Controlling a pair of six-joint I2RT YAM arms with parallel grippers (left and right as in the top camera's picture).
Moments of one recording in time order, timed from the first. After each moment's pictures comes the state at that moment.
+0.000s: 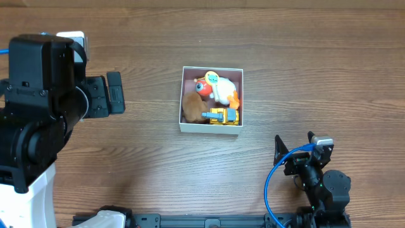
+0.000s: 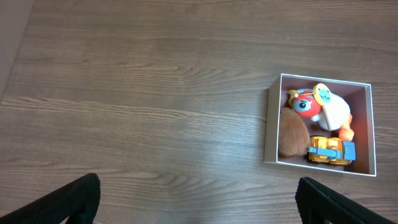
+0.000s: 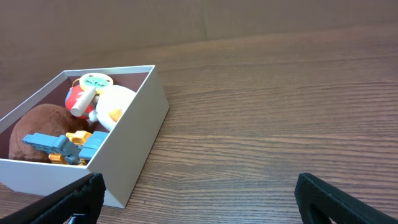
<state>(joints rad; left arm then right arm) -0.16 1.37 2.15 -1.67 -0.17 -0.21 0.05 0.02 0.14 -0.41 -0.16 0.12</state>
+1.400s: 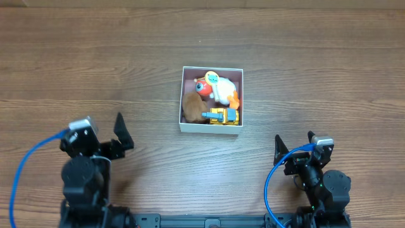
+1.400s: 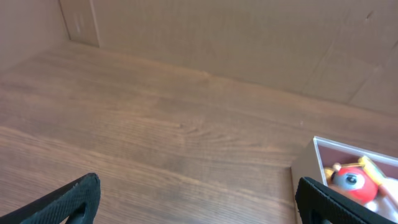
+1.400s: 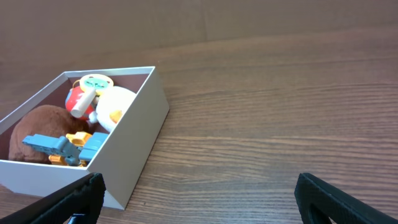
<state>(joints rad) -0.01 0.31 0.46 -0.42 -0.16 -0.22 0.05 0.02 0.14 -0.40 -0.16 0.12</state>
